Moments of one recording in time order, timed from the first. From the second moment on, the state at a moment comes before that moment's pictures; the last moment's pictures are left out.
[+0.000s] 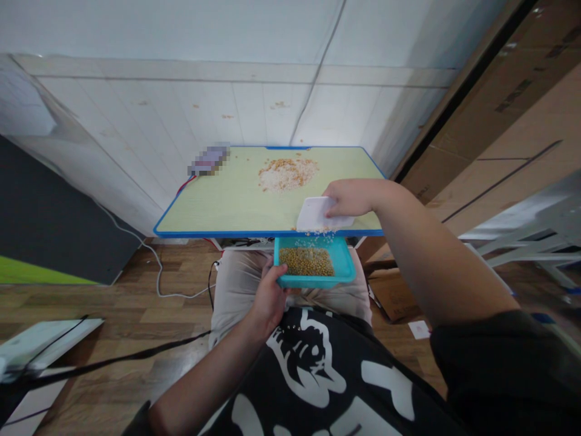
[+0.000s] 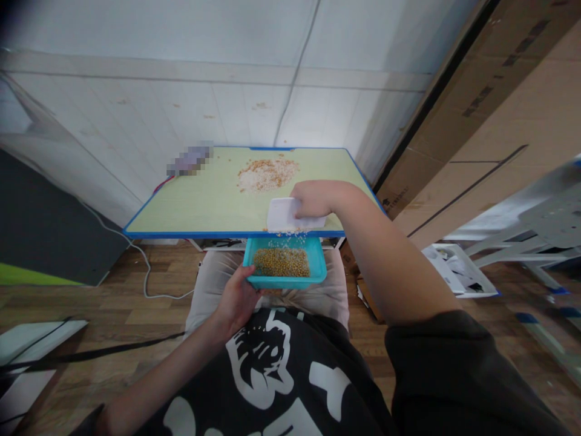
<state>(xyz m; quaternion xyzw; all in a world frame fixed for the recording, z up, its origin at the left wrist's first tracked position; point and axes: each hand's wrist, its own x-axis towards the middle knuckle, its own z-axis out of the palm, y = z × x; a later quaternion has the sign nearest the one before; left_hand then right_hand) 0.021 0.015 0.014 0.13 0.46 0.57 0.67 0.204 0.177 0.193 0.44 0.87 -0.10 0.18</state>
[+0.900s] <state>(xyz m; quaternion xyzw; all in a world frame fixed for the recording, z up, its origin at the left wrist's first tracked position) 0.021 0.016 0.013 0.13 0.45 0.57 0.67 0.216 0.185 0.188 0.42 0.88 -0.17 0.12</state>
